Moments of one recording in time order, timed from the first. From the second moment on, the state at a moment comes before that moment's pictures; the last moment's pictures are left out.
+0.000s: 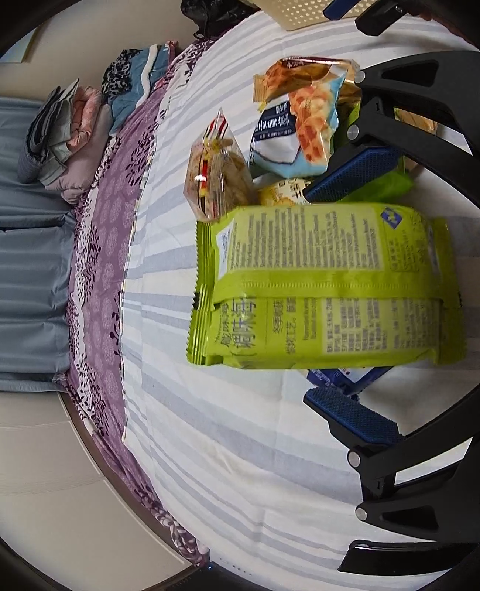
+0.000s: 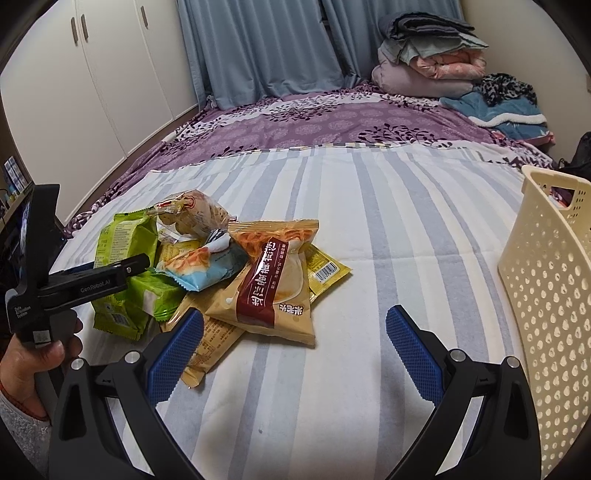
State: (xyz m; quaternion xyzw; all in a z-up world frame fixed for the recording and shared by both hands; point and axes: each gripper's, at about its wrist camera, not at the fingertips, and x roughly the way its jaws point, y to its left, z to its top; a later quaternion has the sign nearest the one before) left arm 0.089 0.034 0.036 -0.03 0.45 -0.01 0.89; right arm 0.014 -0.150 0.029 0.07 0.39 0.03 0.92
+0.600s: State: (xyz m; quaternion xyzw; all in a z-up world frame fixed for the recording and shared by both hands) left arm 0.058 0.068 0.074 -0.05 0.39 -0.02 0.92; right arm 0.071 -0.127 0.003 0.05 0.42 0.03 0.91
